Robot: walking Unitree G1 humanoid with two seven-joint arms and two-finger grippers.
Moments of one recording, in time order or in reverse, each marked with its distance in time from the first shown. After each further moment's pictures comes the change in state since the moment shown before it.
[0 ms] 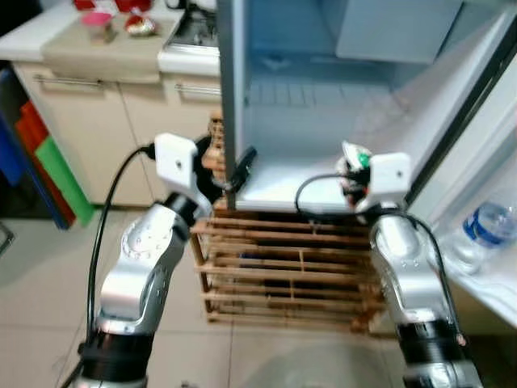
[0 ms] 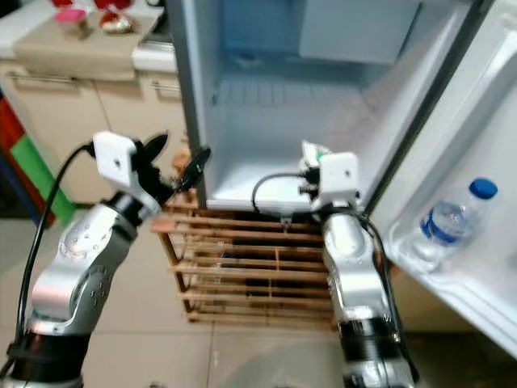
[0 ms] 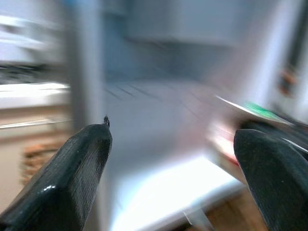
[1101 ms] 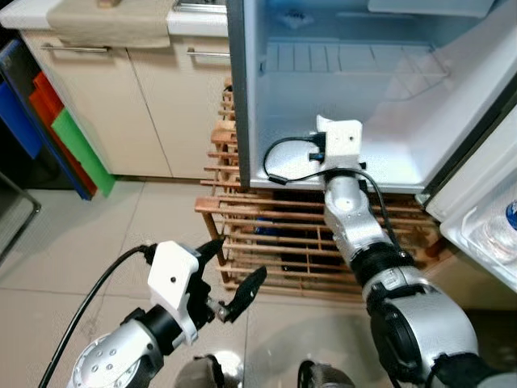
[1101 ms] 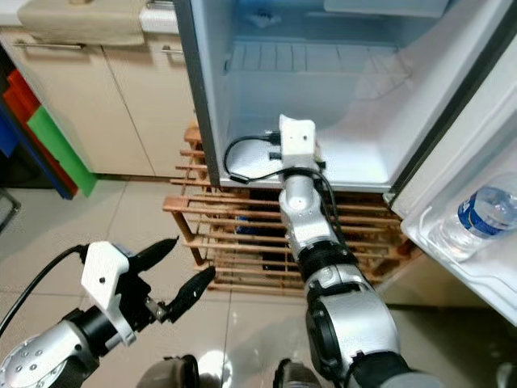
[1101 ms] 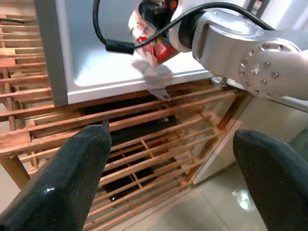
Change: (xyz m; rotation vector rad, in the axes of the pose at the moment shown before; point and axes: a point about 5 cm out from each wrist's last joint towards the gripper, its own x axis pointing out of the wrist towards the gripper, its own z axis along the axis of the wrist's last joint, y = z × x) left arm -0.098 -0.059 -0.017 -0.141 0.179 0.064; right arm 0.060 0.027 0.016 -0.009 -0.020 -0.159
